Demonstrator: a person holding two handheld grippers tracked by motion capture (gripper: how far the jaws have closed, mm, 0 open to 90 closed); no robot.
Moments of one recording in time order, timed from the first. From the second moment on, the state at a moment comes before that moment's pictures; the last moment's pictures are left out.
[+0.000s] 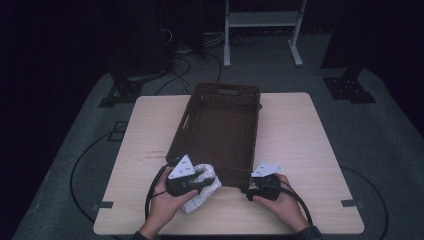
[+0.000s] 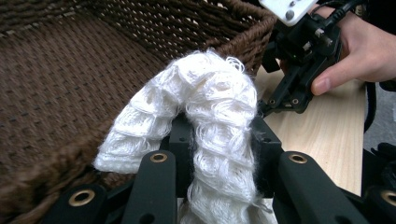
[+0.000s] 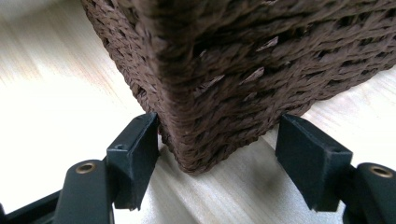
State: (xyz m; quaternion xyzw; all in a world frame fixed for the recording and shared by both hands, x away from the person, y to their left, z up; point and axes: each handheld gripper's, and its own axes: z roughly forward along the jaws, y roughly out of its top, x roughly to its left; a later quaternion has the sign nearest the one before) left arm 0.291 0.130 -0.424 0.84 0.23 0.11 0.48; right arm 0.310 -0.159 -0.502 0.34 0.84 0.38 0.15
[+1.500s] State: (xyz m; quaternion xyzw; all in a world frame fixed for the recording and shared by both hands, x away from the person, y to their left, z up) left arm 0.298 0.096 -0.460 0.87 0.22 0.07 0.43; right arm 0.310 -0.159 -0.502 0.34 0.84 0.38 0.15
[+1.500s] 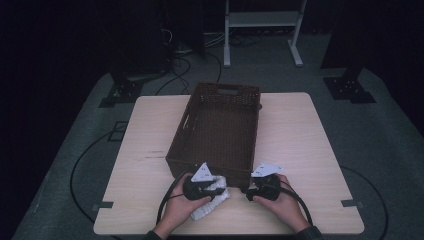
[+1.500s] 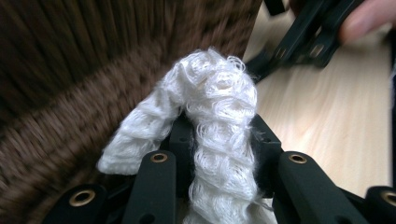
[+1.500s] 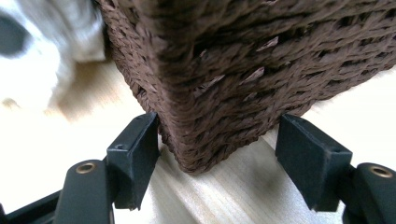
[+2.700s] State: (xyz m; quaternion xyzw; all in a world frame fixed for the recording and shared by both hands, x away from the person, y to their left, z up) left arm 0.303 0.062 -0.468 0.89 0.19 0.06 0.41; right arm 0.309 -0.159 -0.502 0.34 0.84 0.38 0.15
